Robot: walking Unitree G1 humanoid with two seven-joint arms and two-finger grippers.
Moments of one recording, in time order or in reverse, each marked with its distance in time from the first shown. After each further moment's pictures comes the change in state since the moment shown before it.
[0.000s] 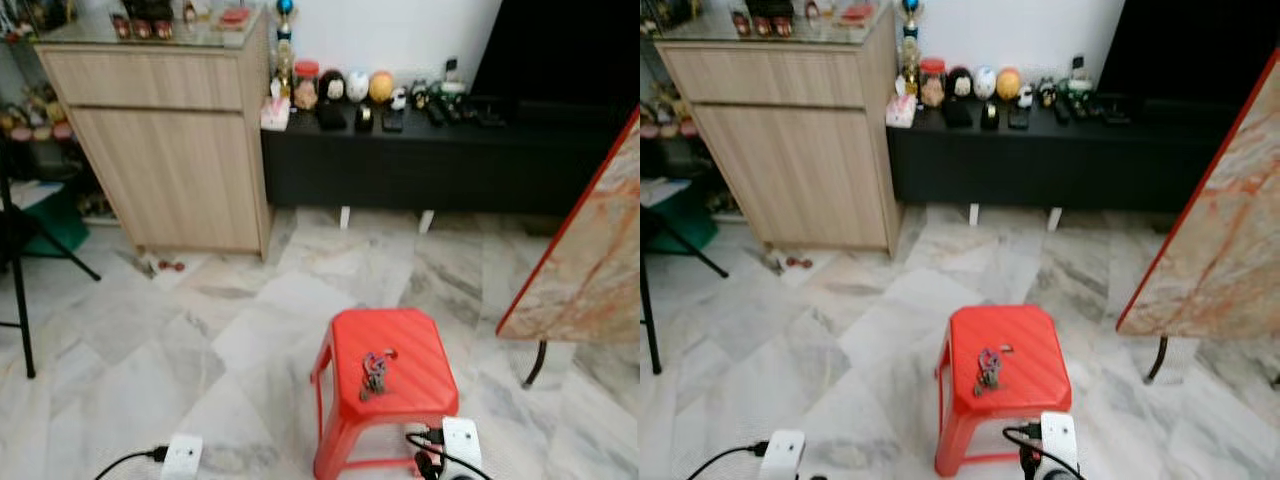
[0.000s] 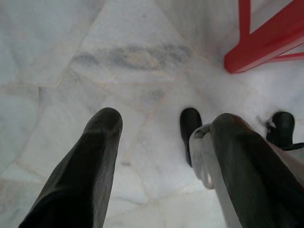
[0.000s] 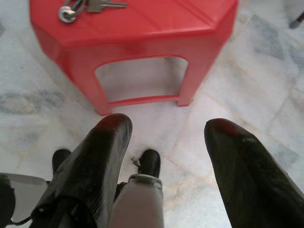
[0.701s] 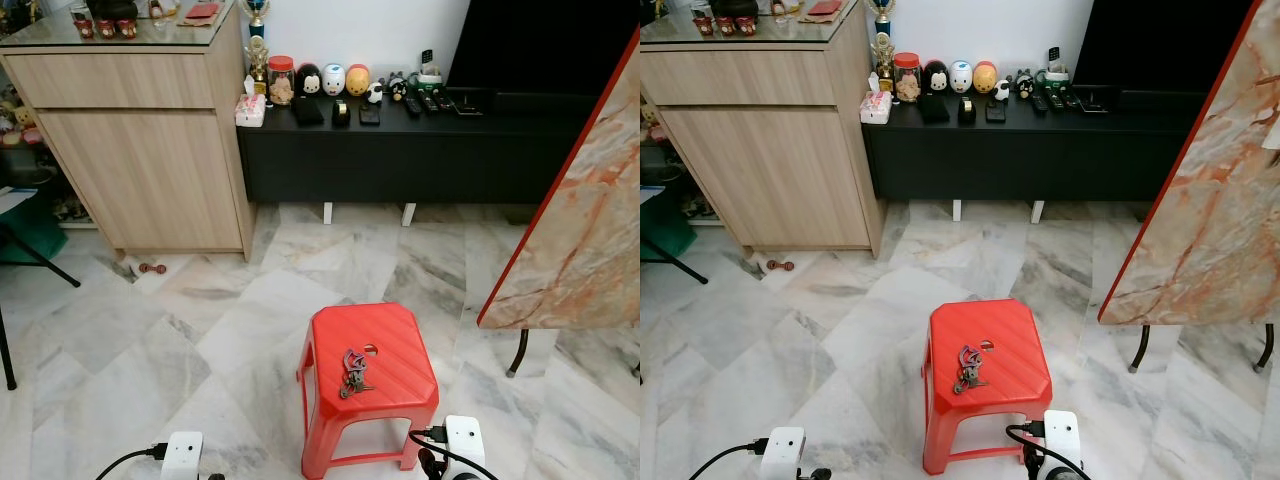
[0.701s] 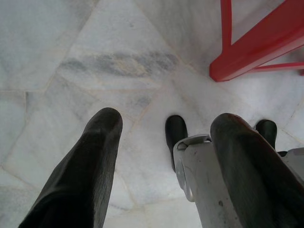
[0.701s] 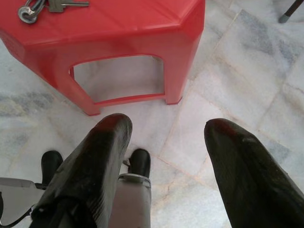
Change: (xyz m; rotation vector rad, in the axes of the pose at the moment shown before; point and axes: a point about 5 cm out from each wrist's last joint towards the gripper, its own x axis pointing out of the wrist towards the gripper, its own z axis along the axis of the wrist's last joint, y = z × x) left arm 0.001 -0.001 0.004 -0.053 -0.021 -0.005; right arm 0.000 -0.003 0.002 -0.015 -0.008 0.002
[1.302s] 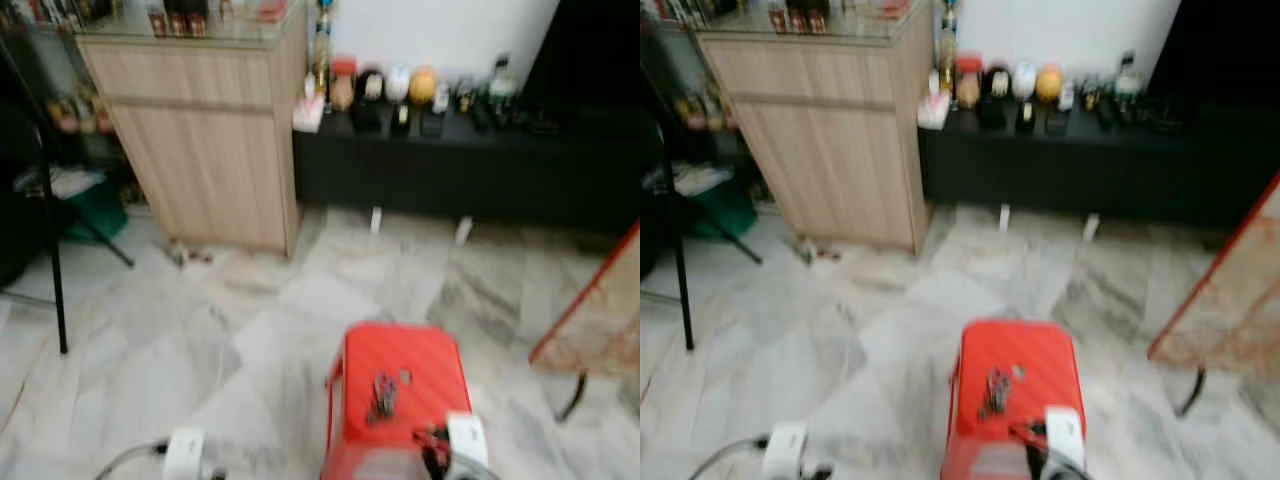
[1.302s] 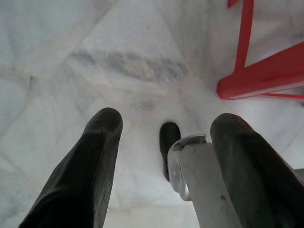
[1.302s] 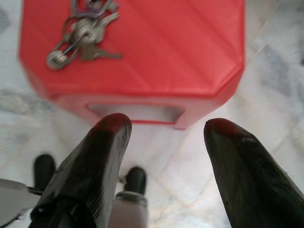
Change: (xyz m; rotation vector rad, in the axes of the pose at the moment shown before) left arm 0.001 -0.005 0.003 0.008 -0.010 -0.022; right arm -0.001 -0.007 -0.003 -0.002 -0.001 -0.019
